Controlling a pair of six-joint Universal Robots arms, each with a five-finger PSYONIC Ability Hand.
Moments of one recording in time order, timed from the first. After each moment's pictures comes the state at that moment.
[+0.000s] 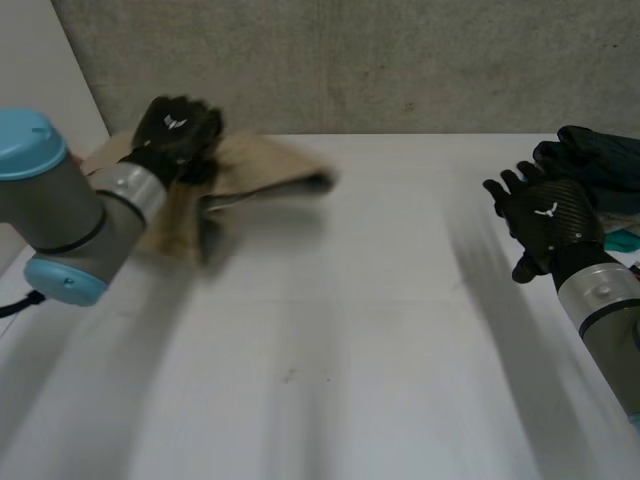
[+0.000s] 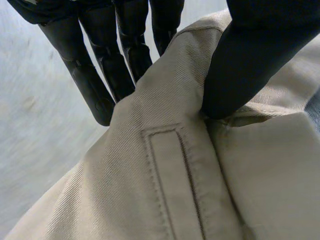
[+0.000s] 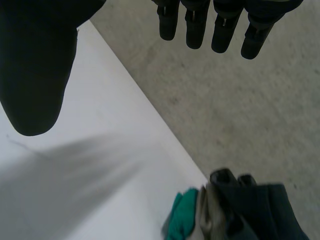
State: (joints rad) left arm 4.40 -2.09 -1.28 3.47 -1.32 3.44; right arm 1.75 -1.37 1.90 -0.48 1.35 2.55; left_hand 1.07 1.19 1.16 1.20 0.92; right_hand 0.23 0.22 0.21 0.21 0.04
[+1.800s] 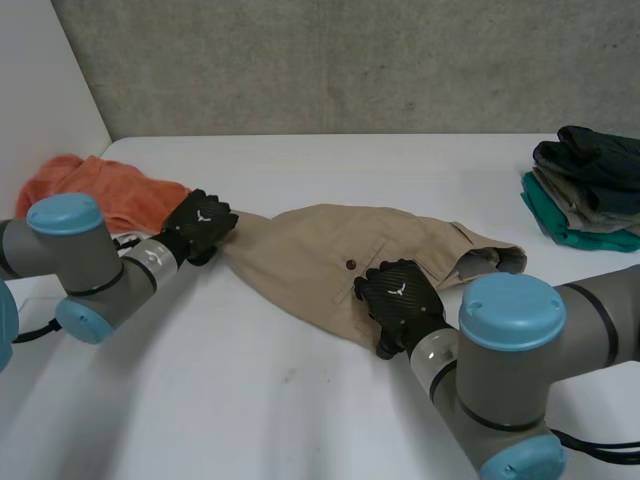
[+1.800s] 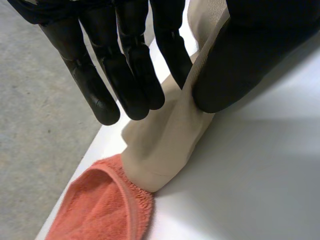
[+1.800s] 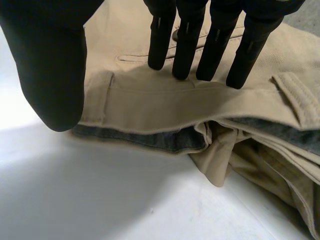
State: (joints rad) left arm 4.53 -2.48 -1.18 3.48 -1.06 3.90; right arm 2.21 -1.00 1.64 -0.32 1.57 2.80; left_hand 1.12 1.14 1.13 1.13 0.94; right_hand 0.55 0.55 0.55 0.55 0.38
